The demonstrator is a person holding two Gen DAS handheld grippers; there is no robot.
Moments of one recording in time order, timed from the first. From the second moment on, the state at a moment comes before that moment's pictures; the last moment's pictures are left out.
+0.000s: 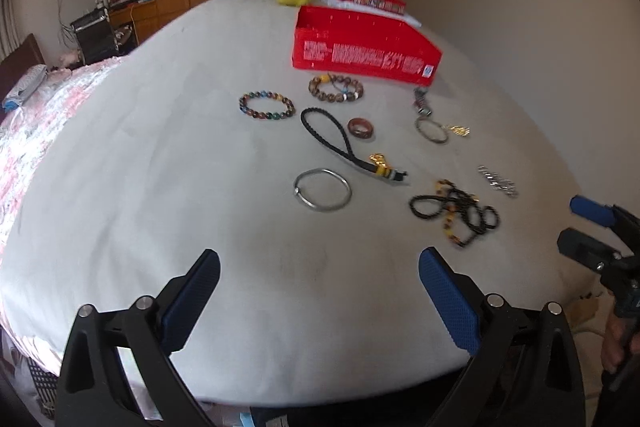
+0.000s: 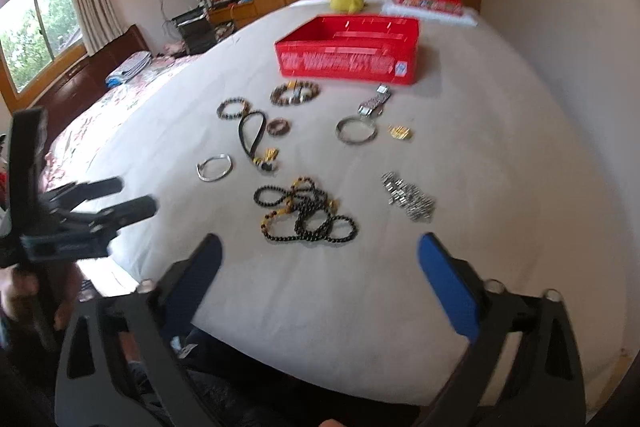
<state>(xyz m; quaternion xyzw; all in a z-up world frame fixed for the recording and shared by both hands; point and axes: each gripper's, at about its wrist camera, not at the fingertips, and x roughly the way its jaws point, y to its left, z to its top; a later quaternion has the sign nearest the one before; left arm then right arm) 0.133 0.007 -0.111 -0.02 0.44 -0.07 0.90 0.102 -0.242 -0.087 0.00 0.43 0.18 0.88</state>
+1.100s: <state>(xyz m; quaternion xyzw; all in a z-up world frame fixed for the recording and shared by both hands) 0.199 -0.011 -0.143 0.03 0.46 -0.11 0.88 0.165 -0.191 -0.144 -0.08 0.45 0.23 0.86</state>
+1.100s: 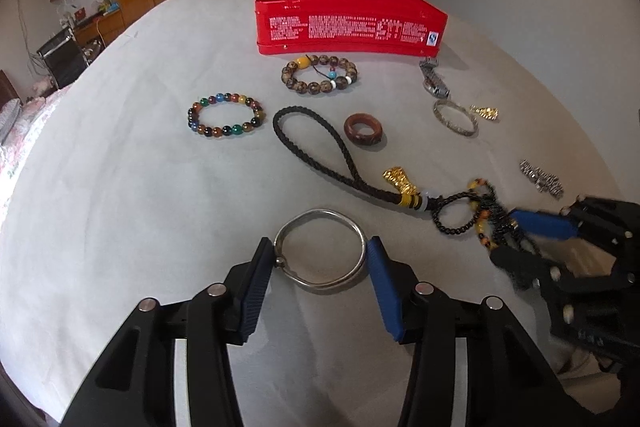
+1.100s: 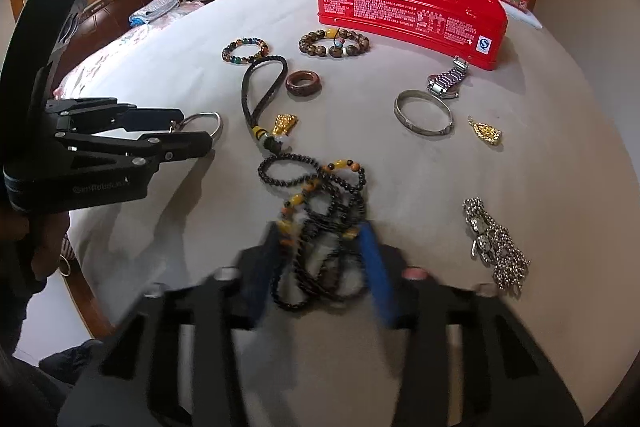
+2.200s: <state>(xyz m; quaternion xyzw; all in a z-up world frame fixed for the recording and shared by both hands) 0.180 0.001 -0.085 0.02 0.40 -0.12 0.91 0.163 -0.216 -0.012 -0.01 0.37 0.31 0.87</state>
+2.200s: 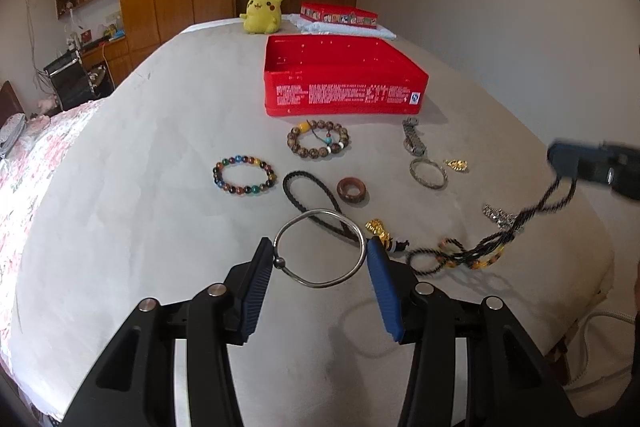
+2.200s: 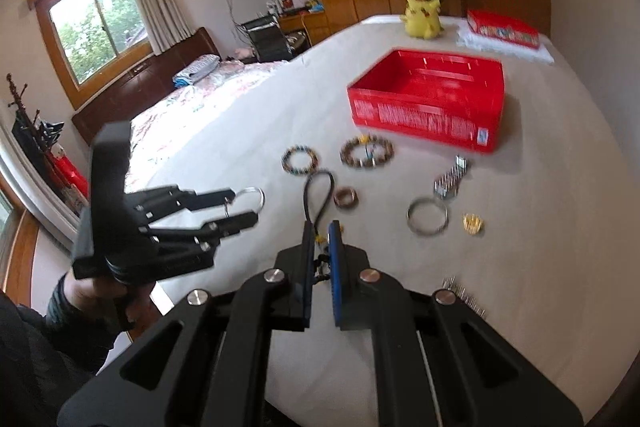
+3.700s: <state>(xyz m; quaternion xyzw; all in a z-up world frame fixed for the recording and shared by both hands) 0.418 -0.025 0.037 0.09 0.35 -0.16 0.92 0.420 -0.217 0.065 -0.04 0.37 0.26 0.89</state>
